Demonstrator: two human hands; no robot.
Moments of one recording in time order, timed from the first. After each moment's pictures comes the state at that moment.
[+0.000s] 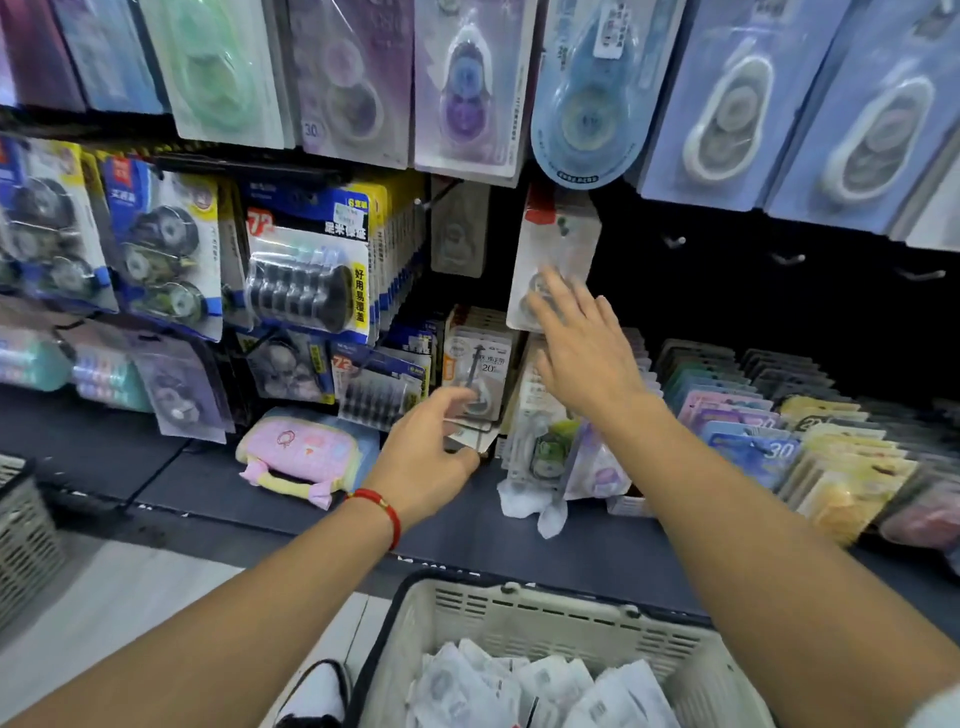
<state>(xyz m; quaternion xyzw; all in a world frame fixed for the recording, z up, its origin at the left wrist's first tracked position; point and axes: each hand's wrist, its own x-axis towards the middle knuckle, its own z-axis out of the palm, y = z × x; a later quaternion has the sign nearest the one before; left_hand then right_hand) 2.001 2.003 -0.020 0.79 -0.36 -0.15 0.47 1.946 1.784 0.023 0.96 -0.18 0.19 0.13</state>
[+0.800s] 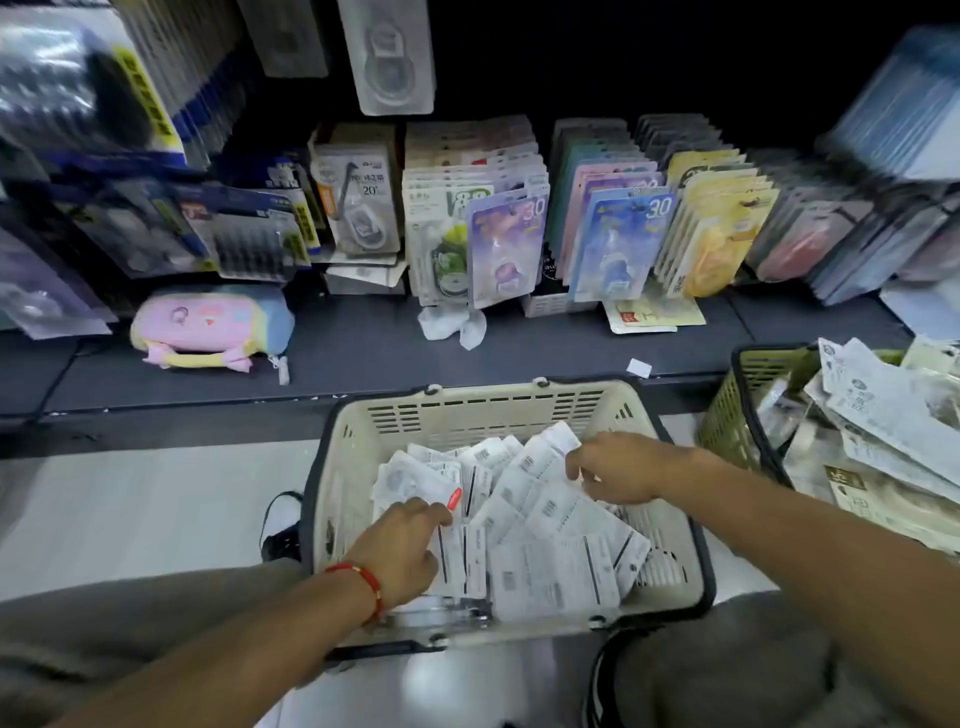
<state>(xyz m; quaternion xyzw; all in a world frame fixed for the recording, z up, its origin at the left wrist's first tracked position) 1.853 2.085 -0.211 0.79 -0.51 -0.33 0.03 1.668 1.833 -0.169 0.92 -0.21 -0.32 -0.11</state>
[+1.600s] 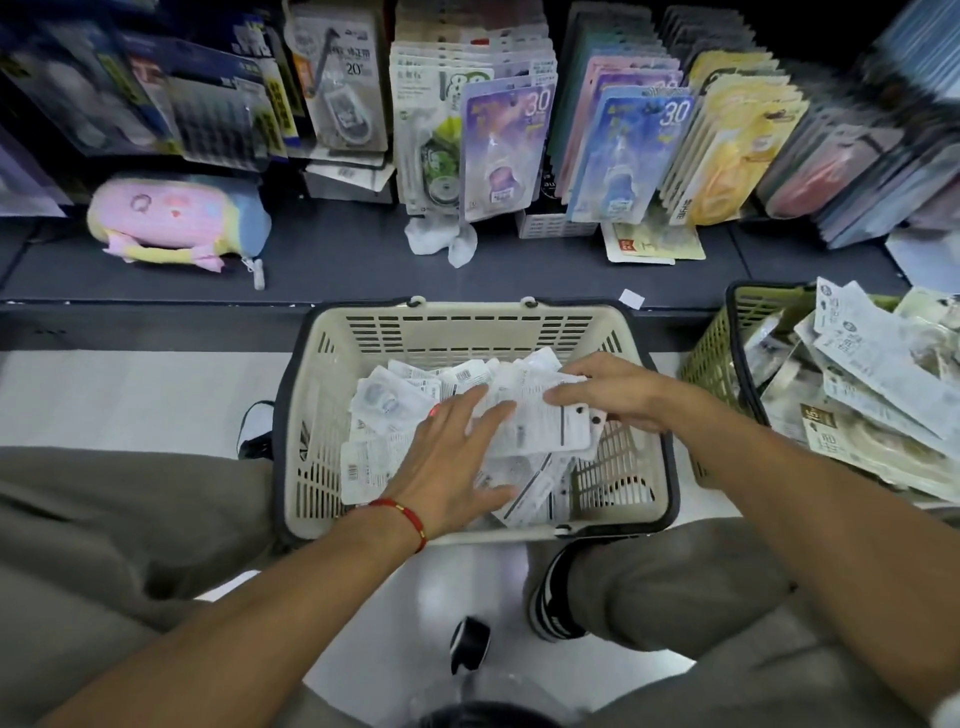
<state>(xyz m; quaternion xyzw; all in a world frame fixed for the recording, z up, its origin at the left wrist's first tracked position) 1.780 2.065 -0.218 0.76 -0.58 -0.22 0.18 1.650 1.837 -0.180 0.70 -0.39 -0.12 -0.59</state>
